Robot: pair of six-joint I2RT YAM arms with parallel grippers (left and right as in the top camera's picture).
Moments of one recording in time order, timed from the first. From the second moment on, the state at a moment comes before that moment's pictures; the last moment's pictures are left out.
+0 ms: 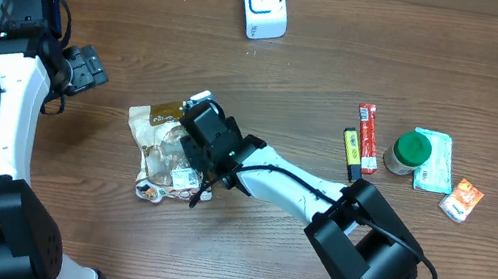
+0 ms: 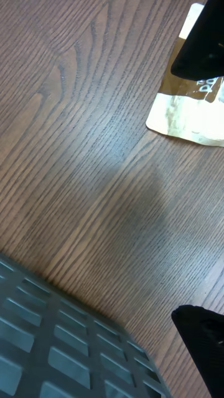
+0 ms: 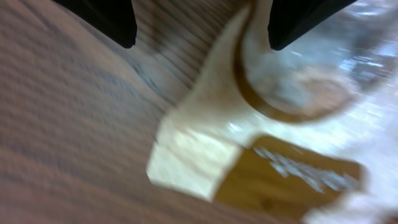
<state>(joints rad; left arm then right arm) 0.25 1.69 1.41 -0.96 -0.12 -0.39 0.88 2.08 1.35 -0.26 0.18 0.24</state>
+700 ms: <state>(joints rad) 0.25 1.69 1.41 -0.96 -0.12 -0.39 0.81 1.99 1.36 -0.14 -0.07 0.34</state>
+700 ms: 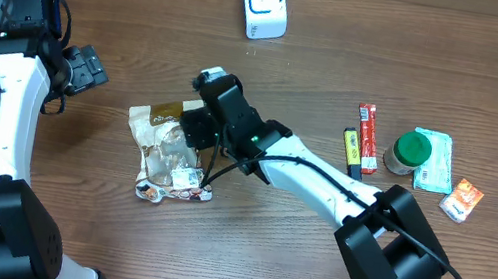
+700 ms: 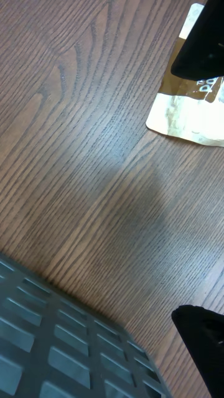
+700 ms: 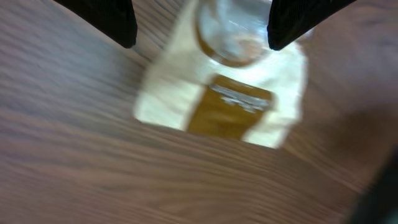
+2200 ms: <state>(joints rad) 0.25 1.69 1.41 -0.96 -0.12 -0.39 0.60 1.89 1.36 -0.59 -0.08 0.17</state>
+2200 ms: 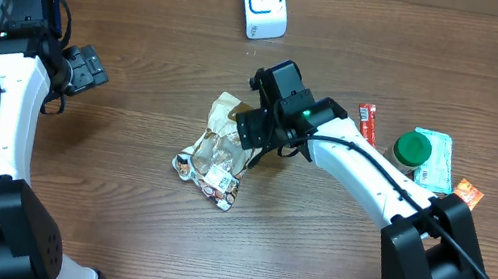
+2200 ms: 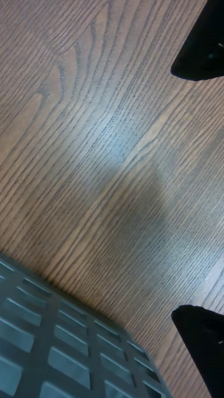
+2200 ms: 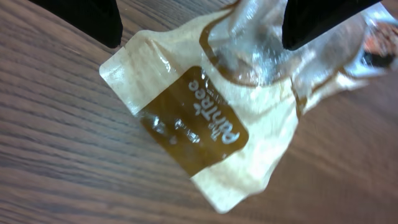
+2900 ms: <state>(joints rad) 0.25 1.69 1.41 -0.96 -0.12 -0.39 0.60 1.97 1.33 -0.47 -0.11 -0.06</state>
